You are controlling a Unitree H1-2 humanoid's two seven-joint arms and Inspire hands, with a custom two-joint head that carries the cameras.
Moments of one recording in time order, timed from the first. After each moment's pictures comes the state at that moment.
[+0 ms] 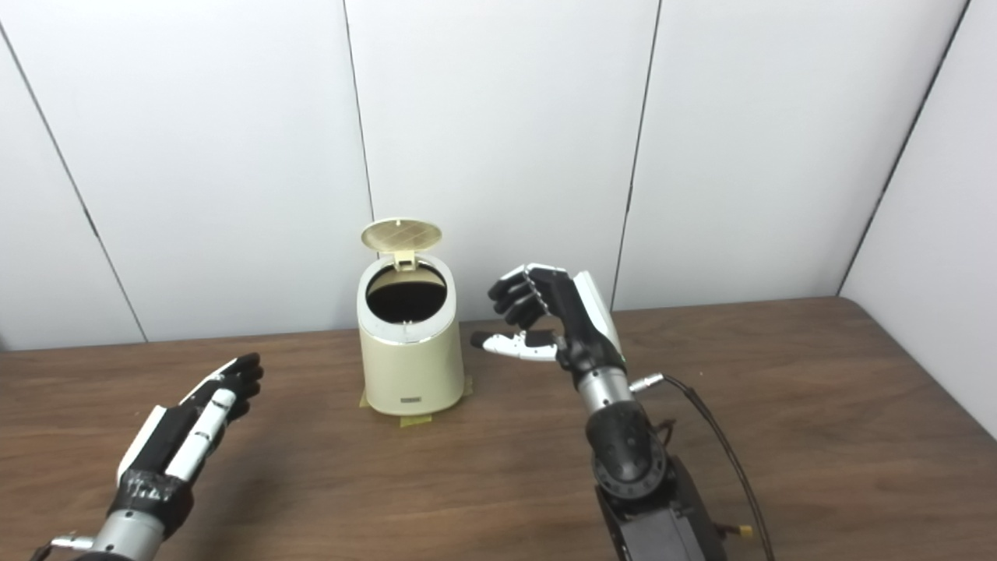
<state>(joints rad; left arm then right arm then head) -0.20 0.20 0.05 -0.14 -0.03 0.29 -0.13 -0.41 -0.09 0.02 0.03 -0.31 0.15 -0.08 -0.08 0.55</state>
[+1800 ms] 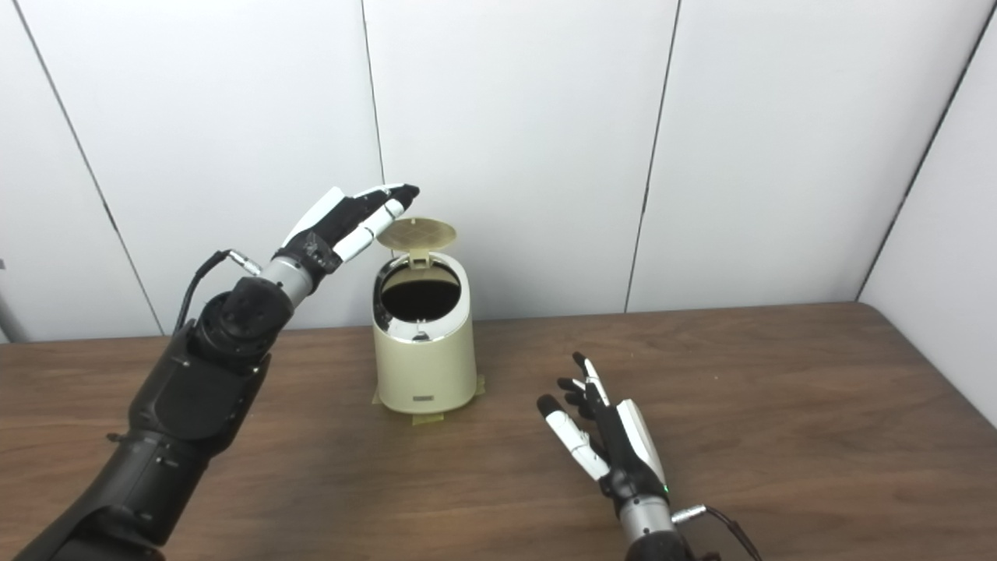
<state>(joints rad) -0.92 0.20 -0.23 0.50 0.32 0.08 -0.19 -0.17 -0.11 0.10 0.03 -0.37 0.14 -0.09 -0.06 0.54</state>
